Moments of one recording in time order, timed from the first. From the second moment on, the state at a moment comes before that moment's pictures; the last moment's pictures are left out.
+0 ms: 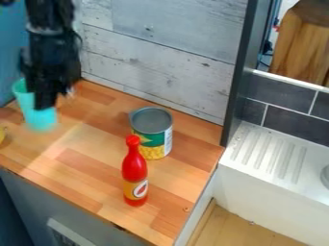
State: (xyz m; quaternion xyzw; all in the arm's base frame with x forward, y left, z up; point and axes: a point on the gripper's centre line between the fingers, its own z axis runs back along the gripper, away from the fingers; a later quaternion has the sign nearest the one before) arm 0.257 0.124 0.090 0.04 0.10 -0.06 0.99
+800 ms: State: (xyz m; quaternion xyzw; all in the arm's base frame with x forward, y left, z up) arm 0.255 0.083 0.036 0.04 0.13 -0.16 0.98
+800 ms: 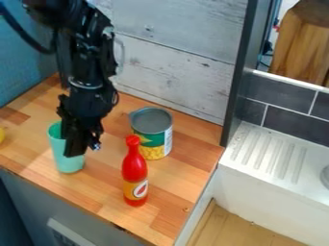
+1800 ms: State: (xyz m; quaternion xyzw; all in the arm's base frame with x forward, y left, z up) arm 0.249 0.102 0.084 0.00 0.07 -0.10 0.99
